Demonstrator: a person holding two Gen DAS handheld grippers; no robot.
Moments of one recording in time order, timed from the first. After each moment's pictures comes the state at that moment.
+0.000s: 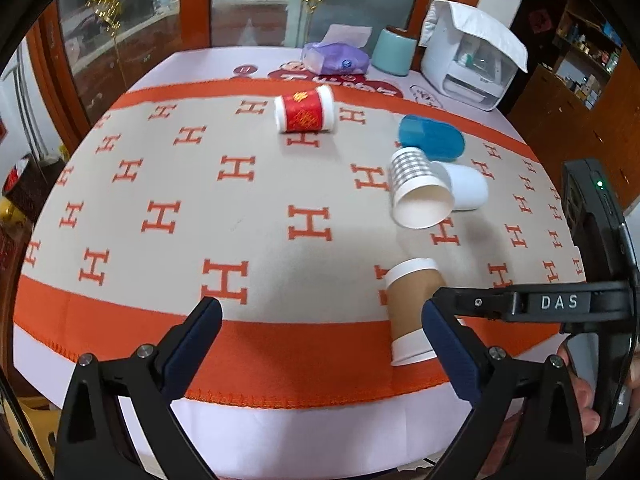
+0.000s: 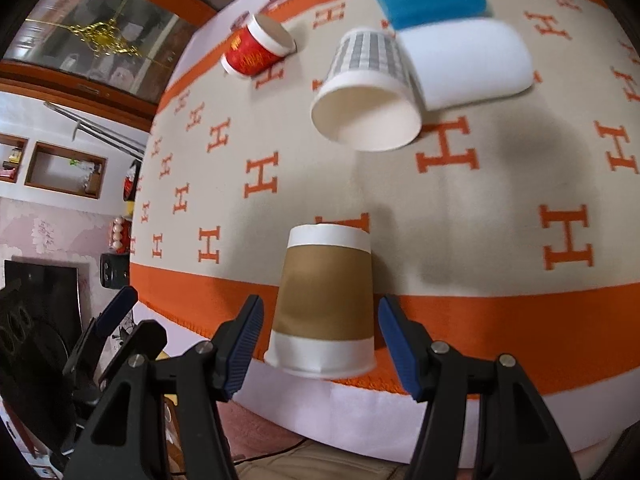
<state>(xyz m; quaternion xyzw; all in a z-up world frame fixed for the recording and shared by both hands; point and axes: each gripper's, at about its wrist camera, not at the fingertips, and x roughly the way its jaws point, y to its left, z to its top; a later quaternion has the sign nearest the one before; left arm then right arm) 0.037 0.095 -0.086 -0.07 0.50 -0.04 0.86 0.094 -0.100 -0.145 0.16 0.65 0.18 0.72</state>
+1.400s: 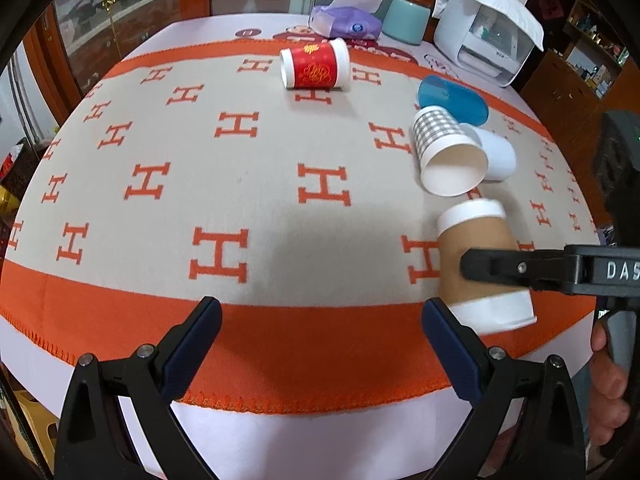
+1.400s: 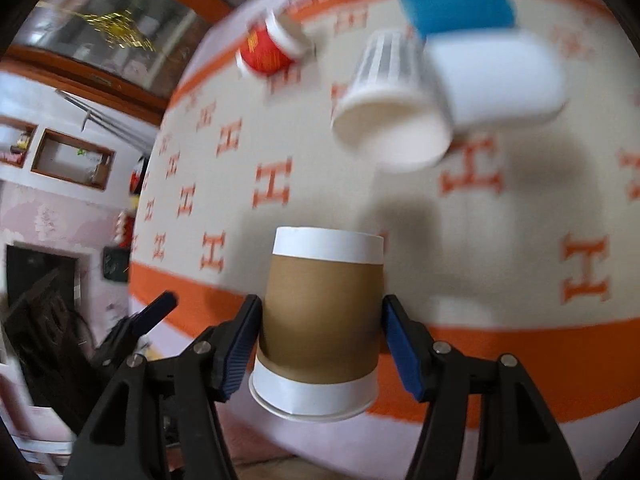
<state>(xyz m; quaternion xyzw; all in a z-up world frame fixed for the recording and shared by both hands) 0.048 0.095 -0.130 -0.07 0.53 -0.04 0.85 0.096 -0.092 -0.140 0.14 0.59 0.19 0.77</state>
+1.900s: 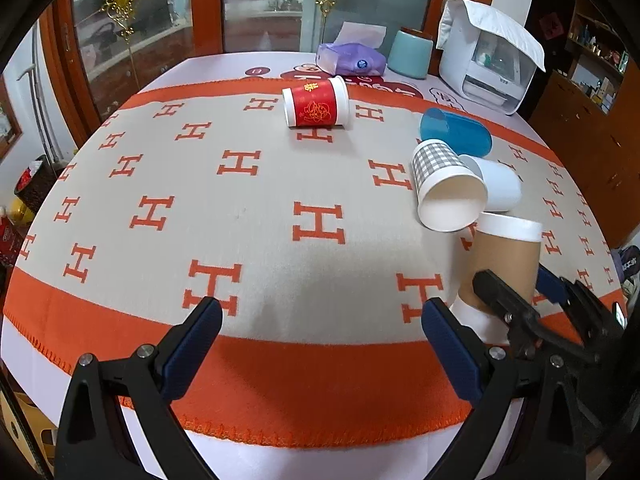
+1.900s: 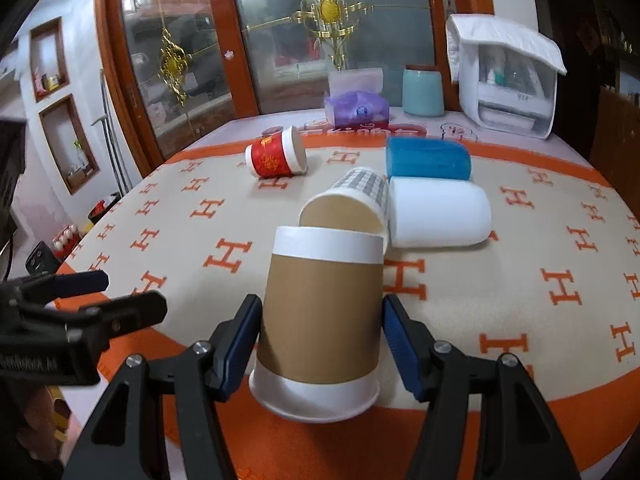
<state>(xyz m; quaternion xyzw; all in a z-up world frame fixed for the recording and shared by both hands) 0.045 0.075 -0.128 -0.06 0.46 -0.01 0.89 0.044 -0.099 -0.149 -0.01 0.34 0.16 0.93</state>
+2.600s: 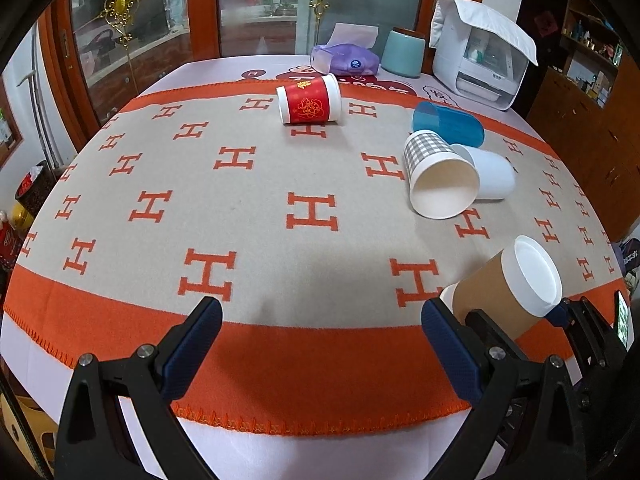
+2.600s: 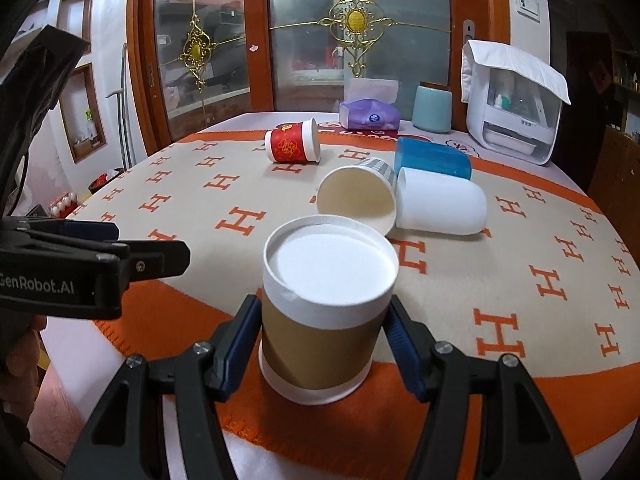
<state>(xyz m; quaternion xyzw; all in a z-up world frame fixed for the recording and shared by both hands) 0.030 0.069 -0.132 -0.05 0.45 -0.01 0.89 0.006 -0.090 -0.162 -0.07 0.32 0.16 0.93</state>
